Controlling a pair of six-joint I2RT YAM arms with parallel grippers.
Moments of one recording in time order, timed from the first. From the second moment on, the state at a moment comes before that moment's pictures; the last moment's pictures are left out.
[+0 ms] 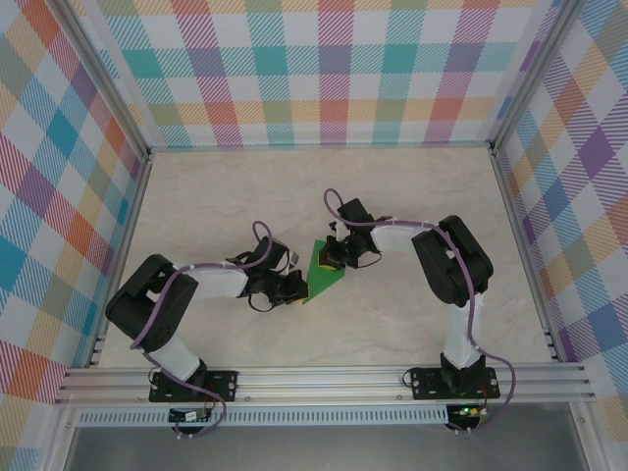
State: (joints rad) left arm -0.60 1.63 0.67 -0.08 0.51 -0.81; right arm 0.58 2.00 1.17 -0.29 -0.57 0.71
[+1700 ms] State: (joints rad) left arm -0.61 1.66 0.74 -0.11 0.43 -0.80; right arm 0.59 1.89 1.13 -0.32 -0.54 0.68
